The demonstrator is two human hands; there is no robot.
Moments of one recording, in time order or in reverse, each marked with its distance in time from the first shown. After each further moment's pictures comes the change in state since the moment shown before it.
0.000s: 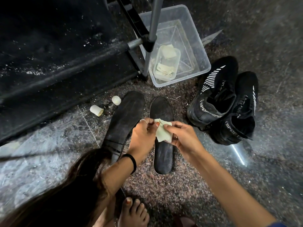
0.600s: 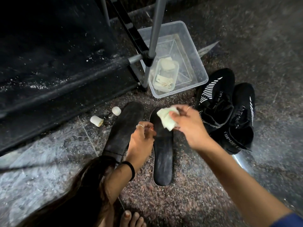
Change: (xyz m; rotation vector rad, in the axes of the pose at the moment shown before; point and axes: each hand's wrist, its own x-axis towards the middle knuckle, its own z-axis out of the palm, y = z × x) left_hand 0.010 0.005 -0.006 -0.010 -0.004 0.010; right_hand 0.019 -0.061 0.010 -0.196 0.128 -0.208
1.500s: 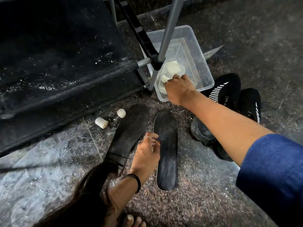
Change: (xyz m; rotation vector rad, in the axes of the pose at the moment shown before) left_hand -0.016 -0.015 0.002 0.165 -0.087 0.001; right_hand 0.091 -0.069 0.036 -1.926 -0.124 -0.585
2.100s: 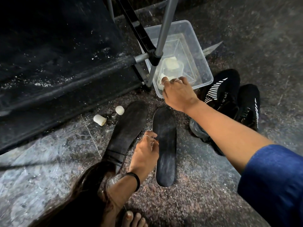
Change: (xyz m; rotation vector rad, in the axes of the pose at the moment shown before) left_hand -0.003 -0.003 0.002 0.046 -0.008 -0.001; right_hand -0.019 -0.005 0.024 0.213 0.233 -0.006
